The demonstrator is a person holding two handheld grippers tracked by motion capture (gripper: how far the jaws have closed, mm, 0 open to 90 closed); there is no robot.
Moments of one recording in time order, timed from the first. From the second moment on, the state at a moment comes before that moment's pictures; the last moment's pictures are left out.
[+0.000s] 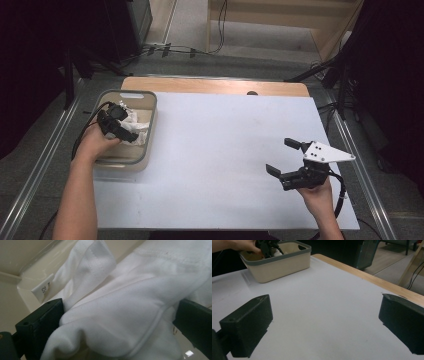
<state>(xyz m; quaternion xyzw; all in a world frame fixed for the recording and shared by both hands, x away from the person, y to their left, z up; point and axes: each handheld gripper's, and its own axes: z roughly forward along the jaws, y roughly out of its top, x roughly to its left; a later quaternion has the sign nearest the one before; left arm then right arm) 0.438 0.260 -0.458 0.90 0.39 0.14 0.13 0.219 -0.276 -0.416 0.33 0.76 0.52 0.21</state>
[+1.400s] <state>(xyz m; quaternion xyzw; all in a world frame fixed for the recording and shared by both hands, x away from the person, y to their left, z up) 0.427 0.261 -0.449 0.90 0.39 0.14 0.12 0.220 -0.275 -0.416 0.33 0.76 0.52 0.20</state>
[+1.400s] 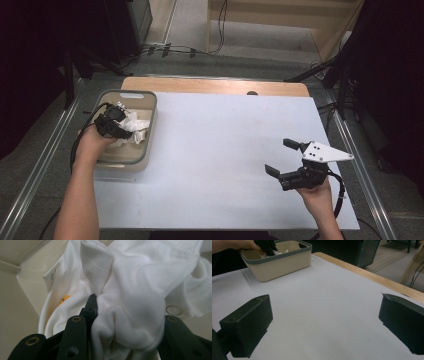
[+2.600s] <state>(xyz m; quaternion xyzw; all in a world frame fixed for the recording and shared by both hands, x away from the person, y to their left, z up) 0.395 0.269 -0.403 0.89 0.33 0.15 0.27 0.219 -0.277 -0.415 0.33 0.76 0.52 0.20</state>
